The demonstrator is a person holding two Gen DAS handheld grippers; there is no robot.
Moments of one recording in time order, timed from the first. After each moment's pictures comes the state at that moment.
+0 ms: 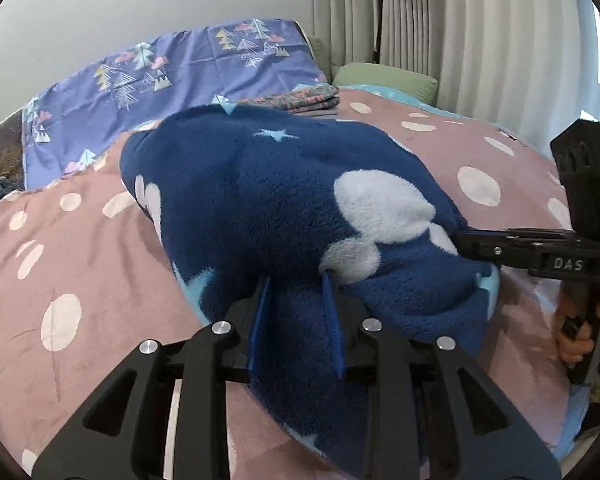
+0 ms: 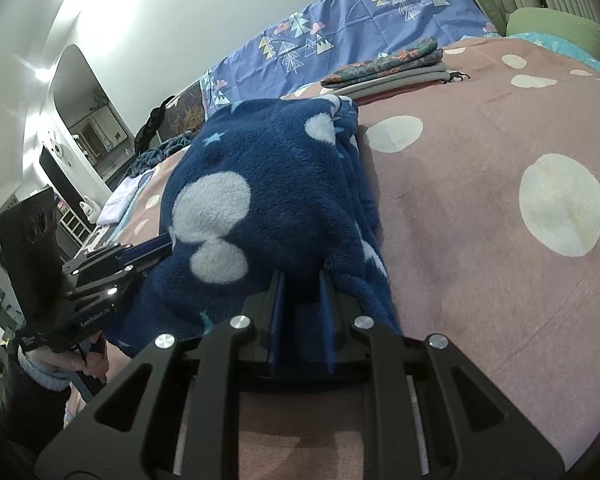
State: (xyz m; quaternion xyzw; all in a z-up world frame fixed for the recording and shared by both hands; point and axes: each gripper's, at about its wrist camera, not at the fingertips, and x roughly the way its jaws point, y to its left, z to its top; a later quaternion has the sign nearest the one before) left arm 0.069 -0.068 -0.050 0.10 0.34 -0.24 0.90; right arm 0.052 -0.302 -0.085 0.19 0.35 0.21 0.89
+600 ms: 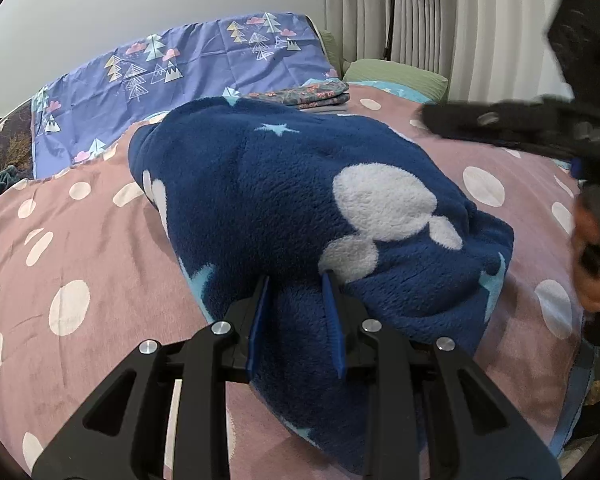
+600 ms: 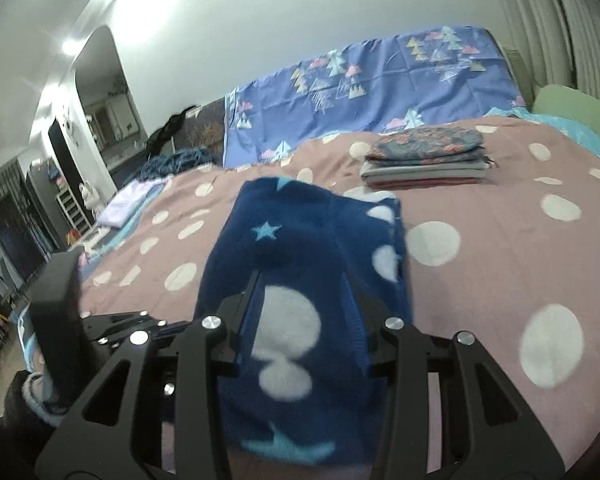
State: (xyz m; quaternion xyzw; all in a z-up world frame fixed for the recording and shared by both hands) left arm 0.064 -0.067 -0.048 0.10 0.34 -0.22 0.91; right arm 0.084 -0.260 -0.009 0.10 0.31 0.22 0.92
